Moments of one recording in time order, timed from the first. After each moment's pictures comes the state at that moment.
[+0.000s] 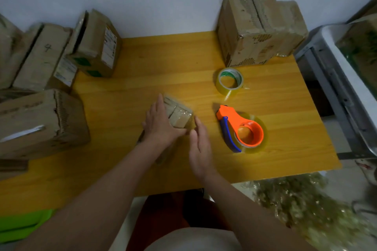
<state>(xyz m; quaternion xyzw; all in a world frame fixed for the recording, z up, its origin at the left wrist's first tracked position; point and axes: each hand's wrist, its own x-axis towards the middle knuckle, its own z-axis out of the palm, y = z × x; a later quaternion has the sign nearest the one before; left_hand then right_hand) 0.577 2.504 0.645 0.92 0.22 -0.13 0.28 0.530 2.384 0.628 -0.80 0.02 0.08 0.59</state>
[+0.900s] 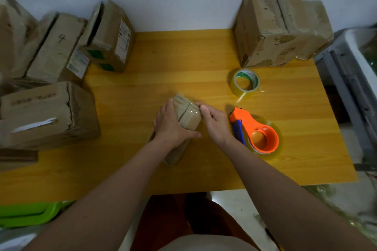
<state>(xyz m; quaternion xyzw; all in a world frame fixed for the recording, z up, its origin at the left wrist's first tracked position) 0.579 2.517 0.639 0.90 0.23 -0.16 0.33 0.618 2.384 0.596 -0.77 -0.02 0.17 0.61</state>
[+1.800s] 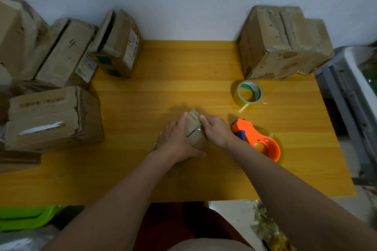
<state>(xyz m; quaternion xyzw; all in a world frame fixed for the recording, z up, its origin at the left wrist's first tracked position) 0.570 2.520 0.646 0.92 0.15 -0.25 0.27 0.637 2.387 0.619 -0.89 -0.11 0.29 0.33</state>
